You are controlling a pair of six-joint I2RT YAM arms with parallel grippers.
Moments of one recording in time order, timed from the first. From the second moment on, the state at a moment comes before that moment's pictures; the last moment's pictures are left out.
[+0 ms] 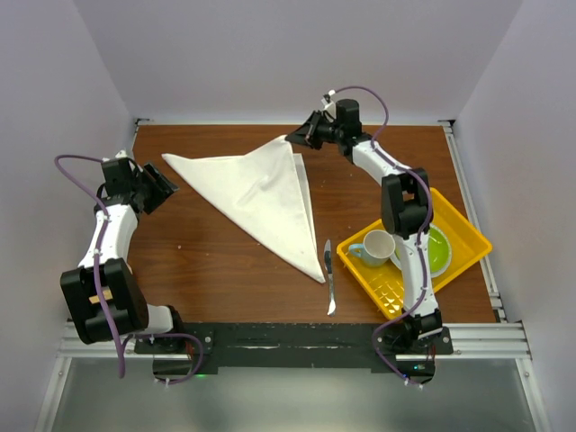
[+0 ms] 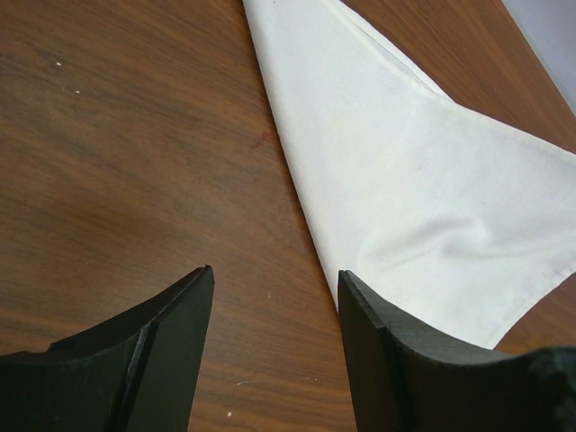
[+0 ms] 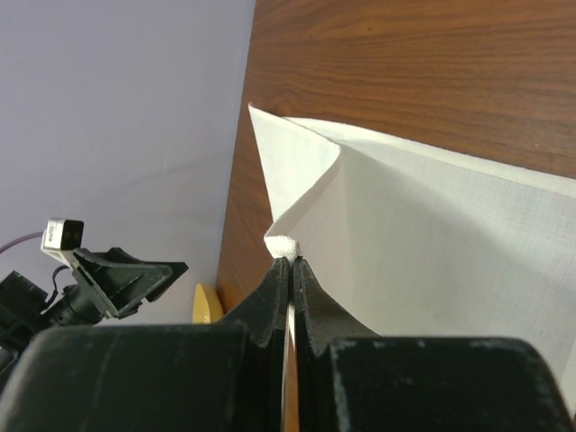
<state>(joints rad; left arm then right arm) 0.29 1.36 0.94 -0.31 0.25 -0.51 0.30 2.39 1.99 0.05 -0.69 0.91</state>
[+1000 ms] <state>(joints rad) 0.29 1.38 0.94 -0.30 0.26 -0.51 0.26 2.50 1.98 0.03 -0.59 0.88</state>
